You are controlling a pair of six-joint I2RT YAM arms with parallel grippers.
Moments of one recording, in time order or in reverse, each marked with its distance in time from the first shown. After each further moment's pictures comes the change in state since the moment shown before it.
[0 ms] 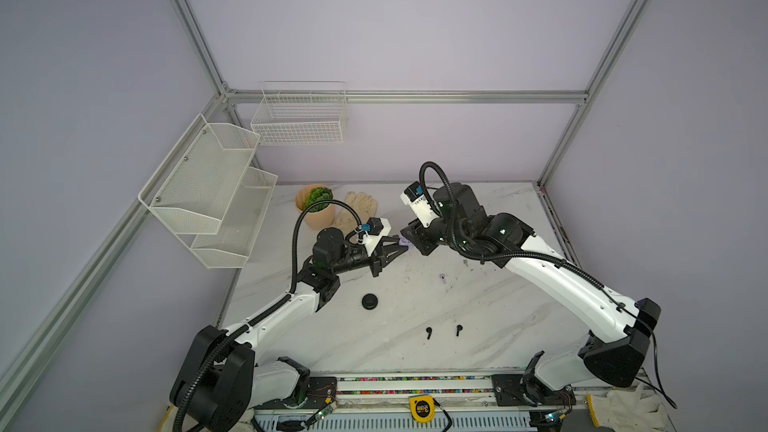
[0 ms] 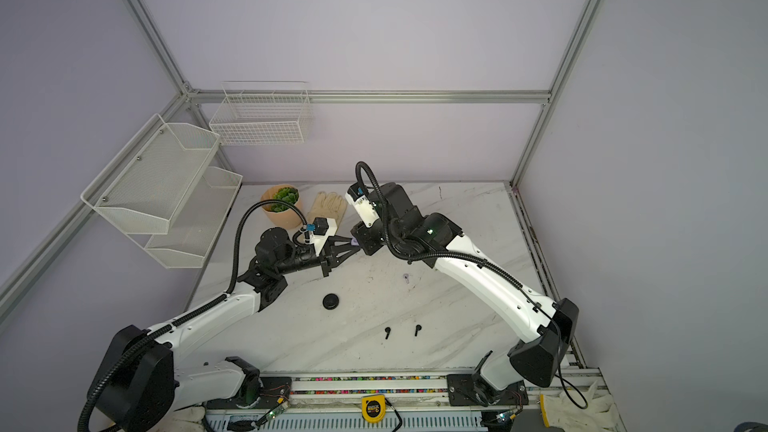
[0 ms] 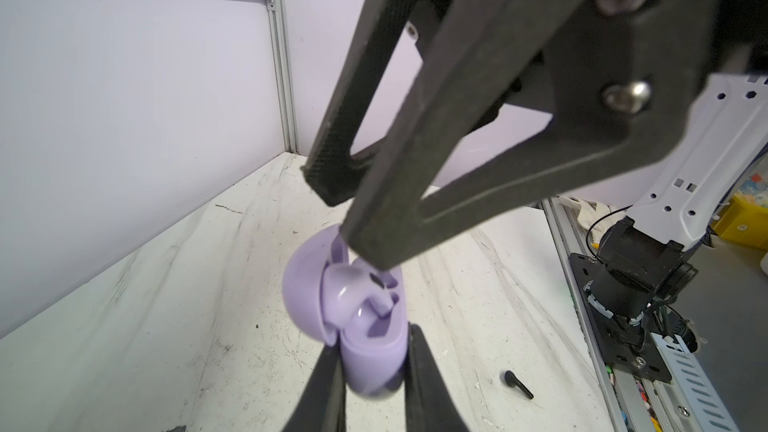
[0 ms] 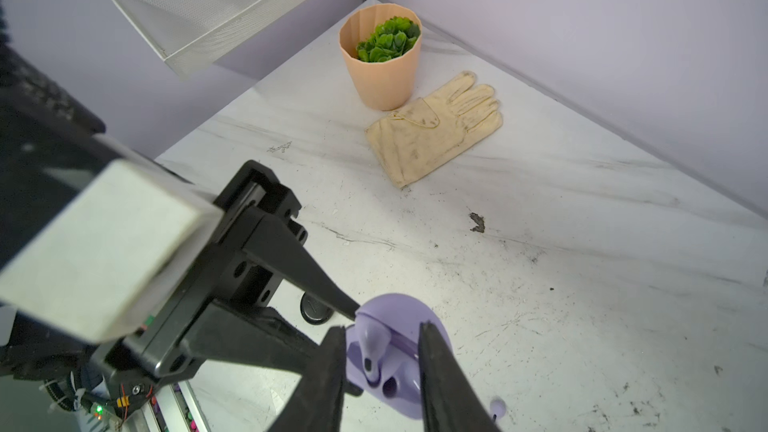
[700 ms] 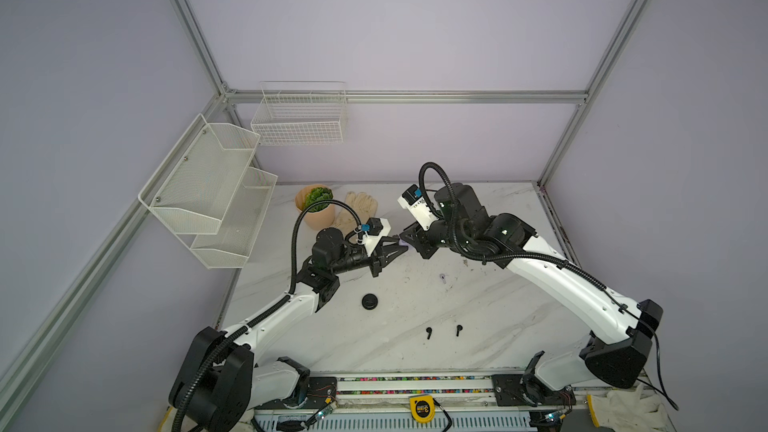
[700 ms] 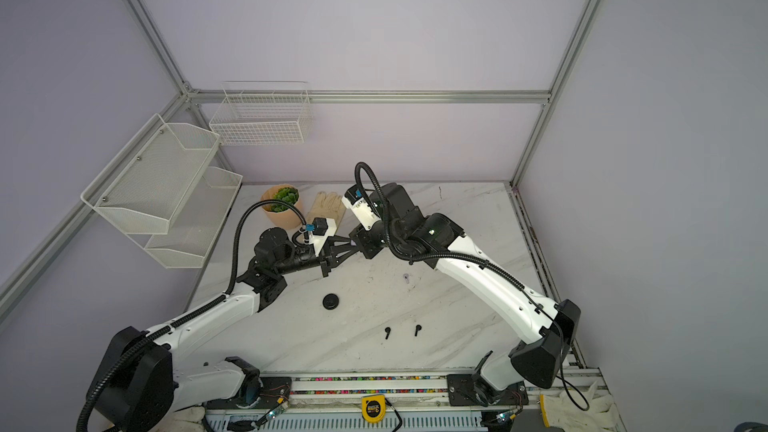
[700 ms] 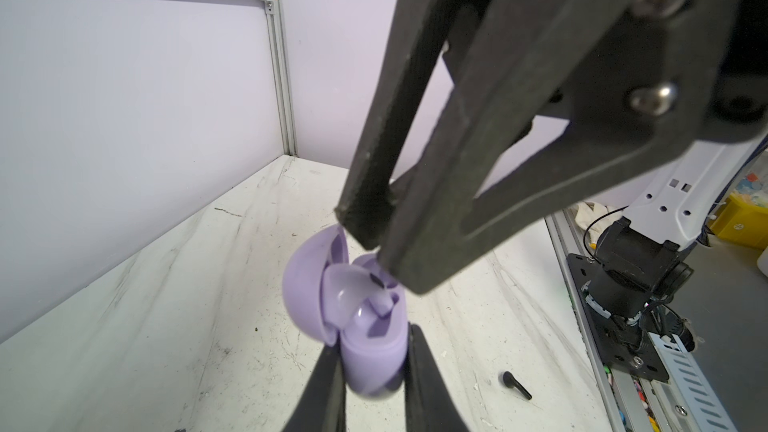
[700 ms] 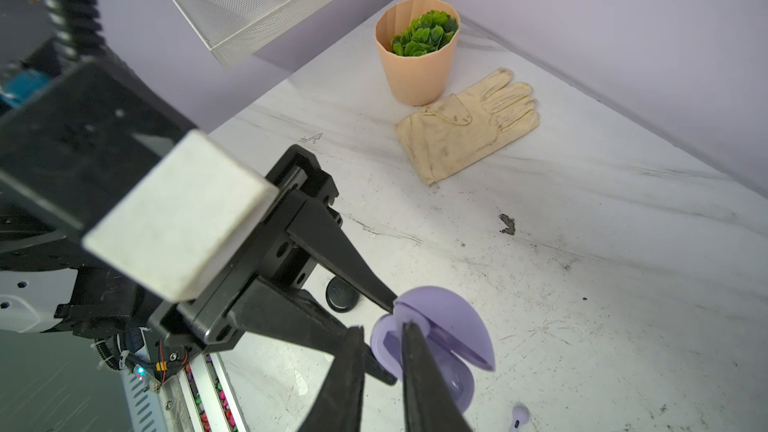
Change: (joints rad) left arm 0.000 -0.007 0.000 0.000 0.005 0.000; right arm 0.000 0.008 -0.001 -0.013 -0.074 -0.016
